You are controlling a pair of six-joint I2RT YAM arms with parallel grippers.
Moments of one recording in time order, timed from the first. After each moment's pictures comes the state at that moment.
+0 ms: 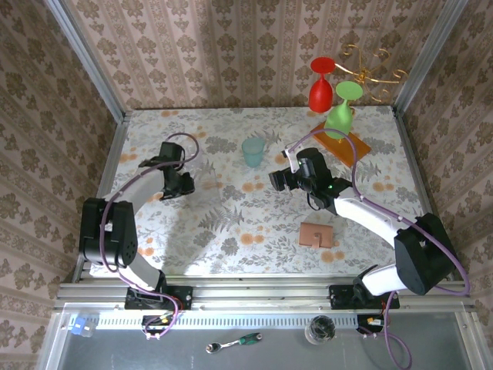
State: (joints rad) left arm -0.22 1.60 1.03 -0.63 0.06 -0.41; right arm 0.51 1.42 0.88 -0.06 0.12 0.03
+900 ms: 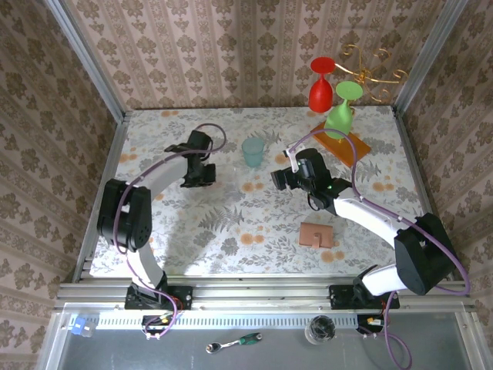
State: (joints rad) left arm -0.41 1.79 1.29 -0.73 0.02 -0.41; right arm 0.52 1.42 0.88 -0.07 0.20 0.03
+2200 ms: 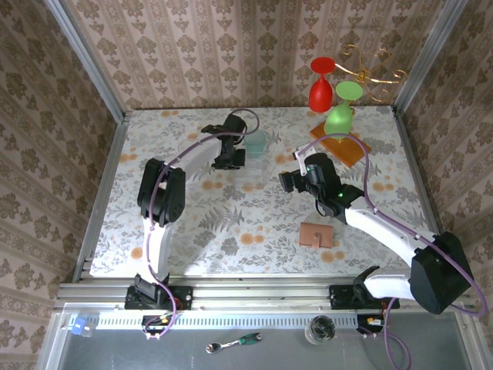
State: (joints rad) left arm -0.55 2.16 1.79 -0.87 -0.01 -0.43; right arm 0.52 1.27 0.82 -0.12 0.26 0.03
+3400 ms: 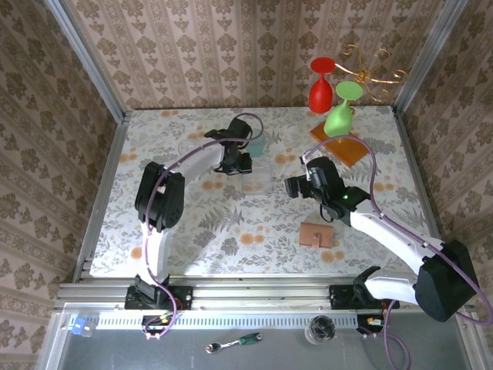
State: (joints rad) left arm -0.59 2.09 1.70 -0.81 0.08 -0.52; right arm 0.52 1.21 0.84 -0.33 0.28 0.20
